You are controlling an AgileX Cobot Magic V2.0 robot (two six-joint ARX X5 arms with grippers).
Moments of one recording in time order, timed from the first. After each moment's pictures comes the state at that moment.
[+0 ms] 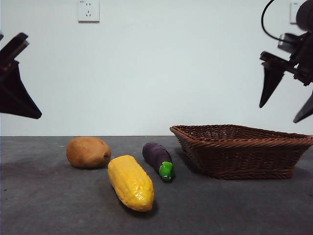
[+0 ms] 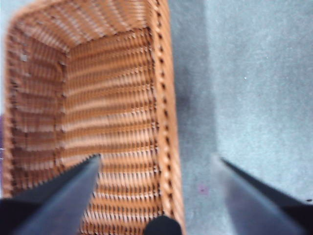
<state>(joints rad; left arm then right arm) -0.06 1.20 0.64 -0.20 0.54 -0.20 -0.01 1.68 1.28 -0.67 -0.36 0.13</state>
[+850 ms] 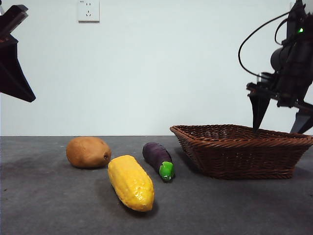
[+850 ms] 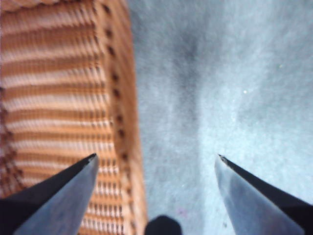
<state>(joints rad) -0.07 1.20 0.84 -0.59 0.55 -0.15 -0.01 2.15 1.81 -1.11 -0.35 0.00</state>
